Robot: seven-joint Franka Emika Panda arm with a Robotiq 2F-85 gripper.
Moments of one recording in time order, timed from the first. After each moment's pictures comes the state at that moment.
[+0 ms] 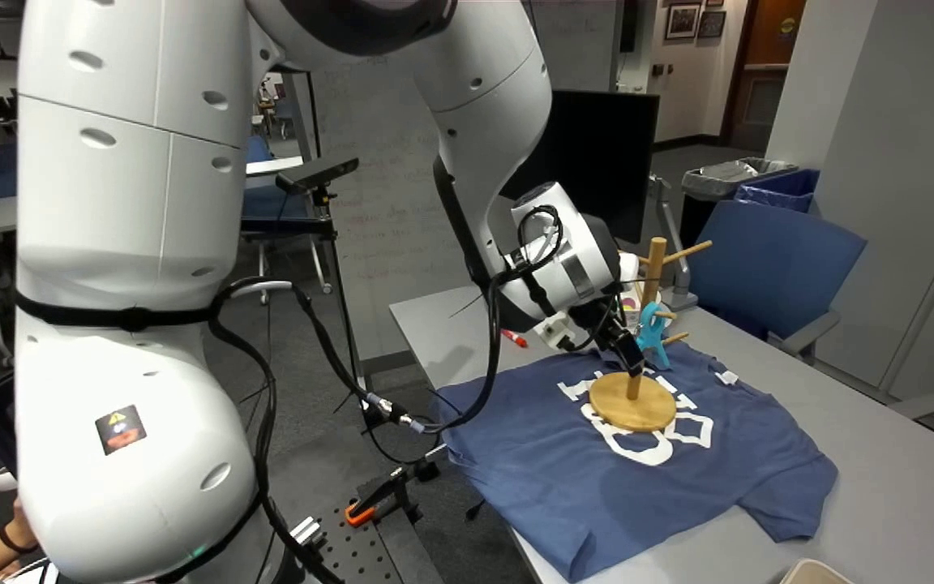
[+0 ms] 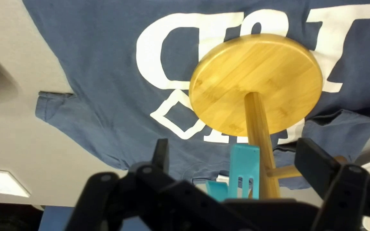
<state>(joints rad) 0.20 0.41 -0.14 -2.19 -1.06 2.90 1.36</state>
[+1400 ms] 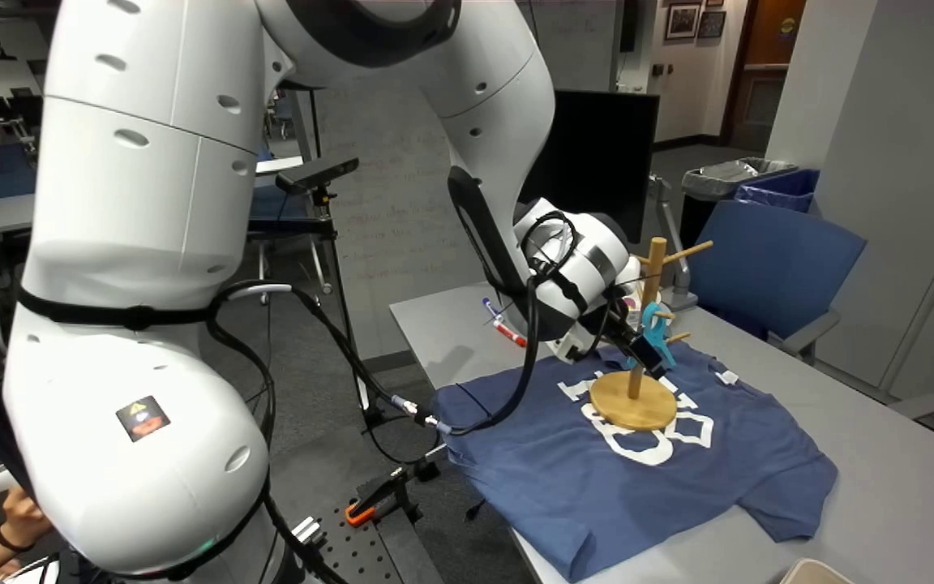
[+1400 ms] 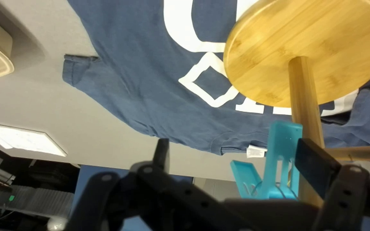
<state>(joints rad) 0.31 0.47 -0.25 -2.11 -1.41 2.83 1.74</state>
